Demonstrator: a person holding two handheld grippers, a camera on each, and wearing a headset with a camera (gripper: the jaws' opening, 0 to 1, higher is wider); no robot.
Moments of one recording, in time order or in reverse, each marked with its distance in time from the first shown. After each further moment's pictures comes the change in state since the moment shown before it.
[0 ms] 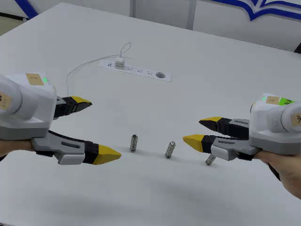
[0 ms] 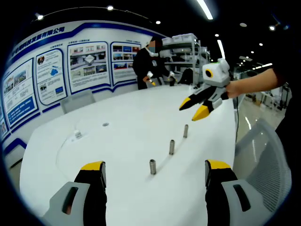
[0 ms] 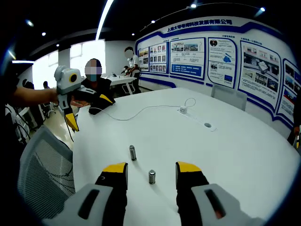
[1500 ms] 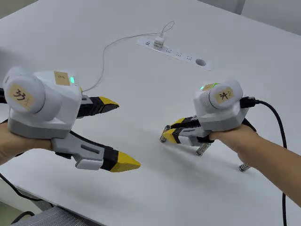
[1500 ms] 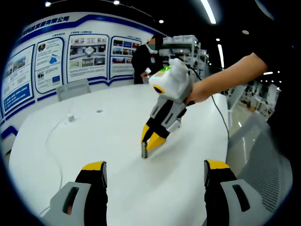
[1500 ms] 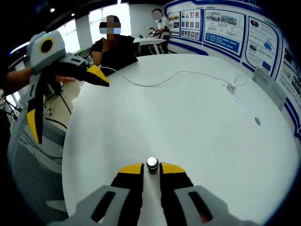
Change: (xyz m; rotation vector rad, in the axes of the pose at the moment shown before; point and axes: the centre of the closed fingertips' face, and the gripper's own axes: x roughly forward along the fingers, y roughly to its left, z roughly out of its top) left arm -0.003 -0.009 -0.051 -0.064 0.029 -0.079; right arm 0.160 0.062 -0.031 -0.139 0.356 0.245
